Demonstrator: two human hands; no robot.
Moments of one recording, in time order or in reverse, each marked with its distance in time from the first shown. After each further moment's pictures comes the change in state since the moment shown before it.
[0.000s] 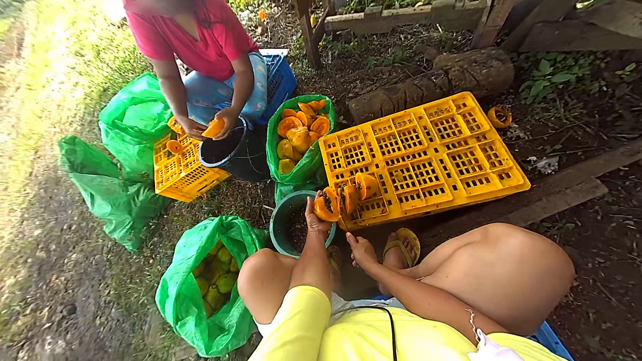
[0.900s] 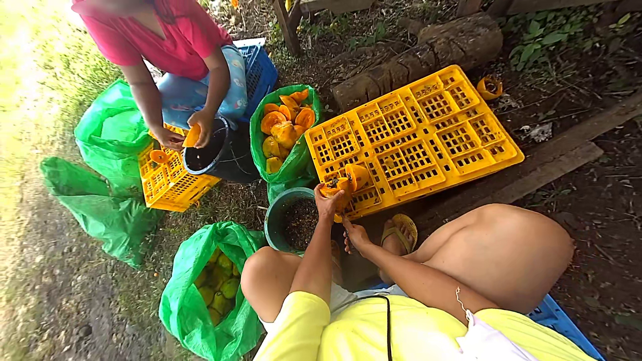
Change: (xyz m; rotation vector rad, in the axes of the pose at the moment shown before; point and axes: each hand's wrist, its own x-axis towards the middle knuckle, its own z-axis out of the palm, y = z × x) left_hand 0.017 -0.037 0.023 1.093 0.083 0.307; right_hand 0.023 -0.011 0.000 0.444 -0.098 0.106
